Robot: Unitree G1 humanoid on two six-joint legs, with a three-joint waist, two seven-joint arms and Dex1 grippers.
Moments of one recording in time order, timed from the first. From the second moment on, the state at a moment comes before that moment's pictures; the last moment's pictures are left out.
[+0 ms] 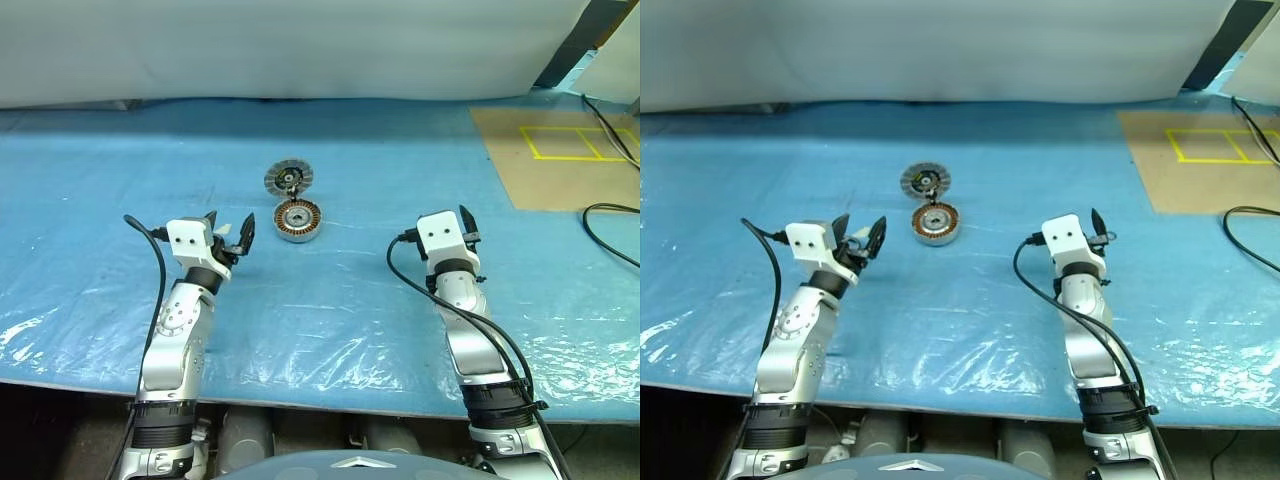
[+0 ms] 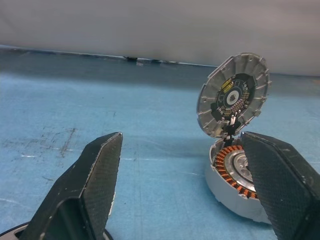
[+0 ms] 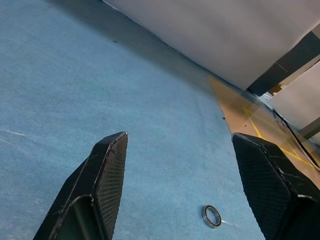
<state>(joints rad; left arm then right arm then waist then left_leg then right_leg) -0.11 0.11 0.09 -0.19 -0.26 0.16 -0.20 -0.19 -0.20 0.04 -0.15 -0.40 0.36 -0.11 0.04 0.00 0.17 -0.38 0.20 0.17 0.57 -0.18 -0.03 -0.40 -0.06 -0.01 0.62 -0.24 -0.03</state>
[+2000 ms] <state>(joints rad) -0.22 0.54 0.07 -0.04 -0.44 0.23 -0.97 -1.16 -0.22 0.52 0.77 -0.19 0.27 1.07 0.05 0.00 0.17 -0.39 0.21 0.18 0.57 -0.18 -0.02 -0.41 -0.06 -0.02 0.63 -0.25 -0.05</state>
